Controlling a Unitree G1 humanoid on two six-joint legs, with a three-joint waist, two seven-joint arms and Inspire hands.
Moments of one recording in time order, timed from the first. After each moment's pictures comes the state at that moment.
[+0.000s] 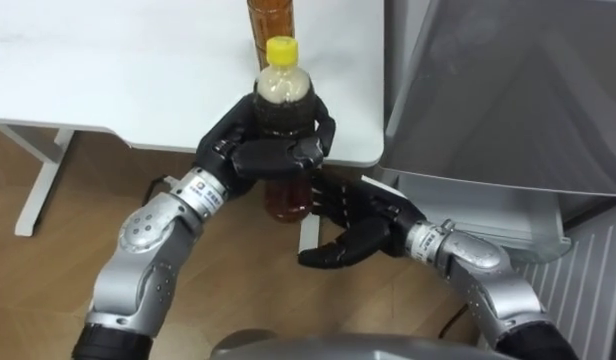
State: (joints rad) left arm 0.14 0.26 -0.17 -0.02 -0.47 0.10 -0.44; right arm 0.08 -0.22 0.27 0.37 0.23 0.04 0.65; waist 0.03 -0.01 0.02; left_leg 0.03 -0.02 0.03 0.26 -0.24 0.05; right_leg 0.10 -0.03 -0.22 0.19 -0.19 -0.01
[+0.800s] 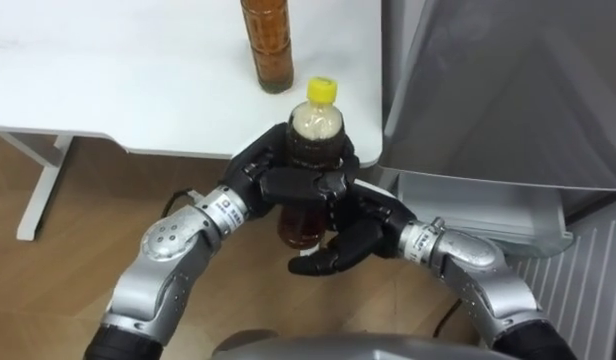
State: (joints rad) left arm 0.14 0.26 -0.27 -0.02 -0.40 0.10 -0.45; right arm 0.08 -0.23 0.30 0.34 0.25 0.04 0.72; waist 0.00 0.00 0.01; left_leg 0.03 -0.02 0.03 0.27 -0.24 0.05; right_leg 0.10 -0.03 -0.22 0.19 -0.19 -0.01
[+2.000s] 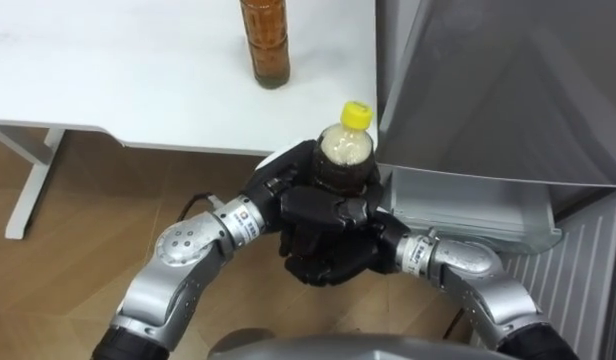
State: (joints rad) left arm 0.14 0.27 -0.33 -0.02 -0.36 0.10 -0.51; right arm 0.08 -0.26 0.37 0.35 0.24 0.05 0.74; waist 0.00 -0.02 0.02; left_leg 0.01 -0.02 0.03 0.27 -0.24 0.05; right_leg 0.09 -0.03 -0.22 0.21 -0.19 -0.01
